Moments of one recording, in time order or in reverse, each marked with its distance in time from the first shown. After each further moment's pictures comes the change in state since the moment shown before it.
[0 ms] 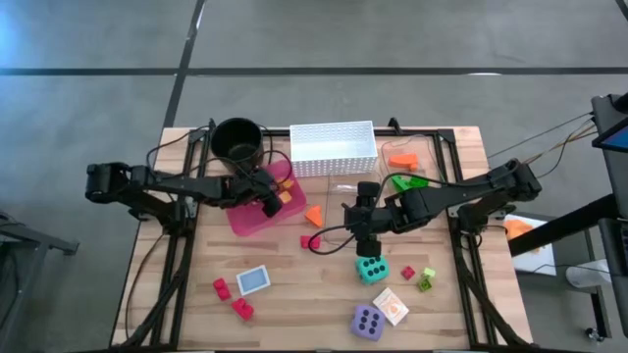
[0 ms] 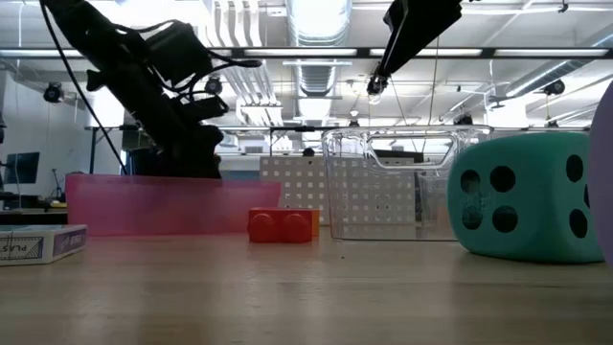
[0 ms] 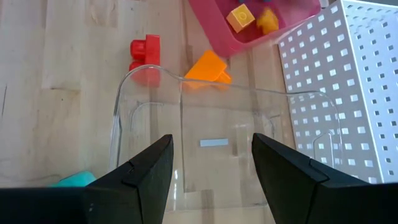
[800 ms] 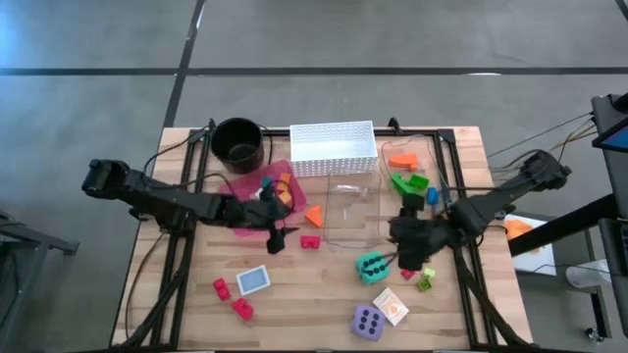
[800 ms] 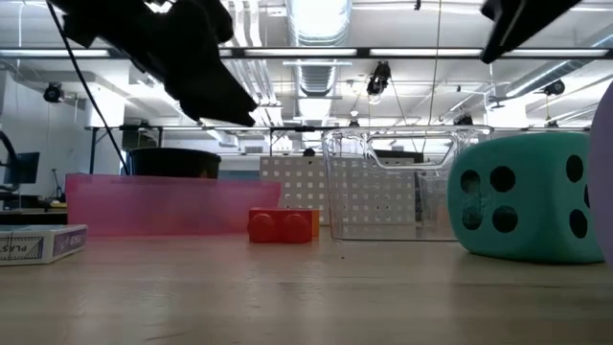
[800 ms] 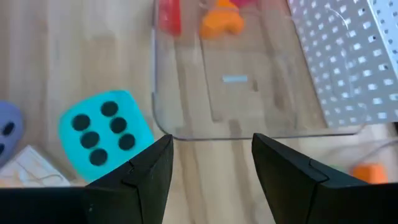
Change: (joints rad) left arm -0.333 -0.022 0.119 0.131 0.173 0.041; right arm 0.261 -0.329 -0.271 -0.116 0.087 0.367
